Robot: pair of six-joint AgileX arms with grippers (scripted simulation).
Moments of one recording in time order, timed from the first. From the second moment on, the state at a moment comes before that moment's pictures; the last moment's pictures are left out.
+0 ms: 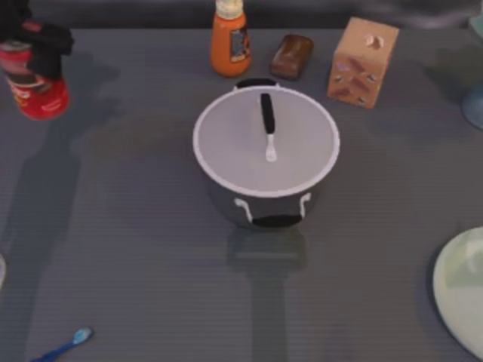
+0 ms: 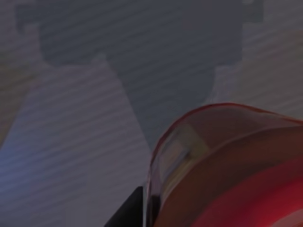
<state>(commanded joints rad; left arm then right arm) 0.00 2.17 2.03 -1.17 0.11 0.39 0.00 0.00 0.00 0.00 0.00 0.00</state>
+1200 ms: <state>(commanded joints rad) -0.27 1.94 1.56 -0.92 -0.06 -0.21 0.00 0.00 0.00 0.00 0.00 0.00</state>
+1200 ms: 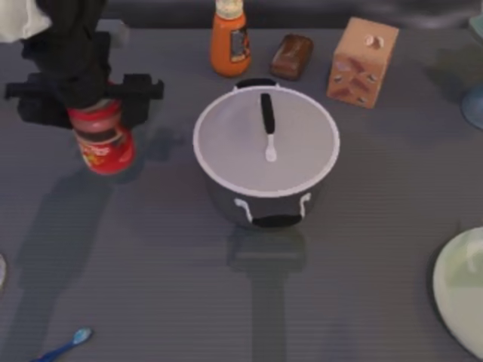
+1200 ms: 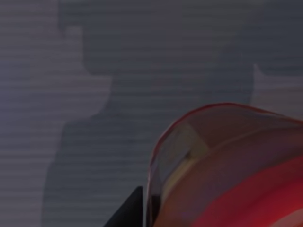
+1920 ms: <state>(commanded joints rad) -0.32 1.93 1.45 -0.81 -0.09 -0.30 0.00 0.00 0.00 0.00 0.00 0.00</state>
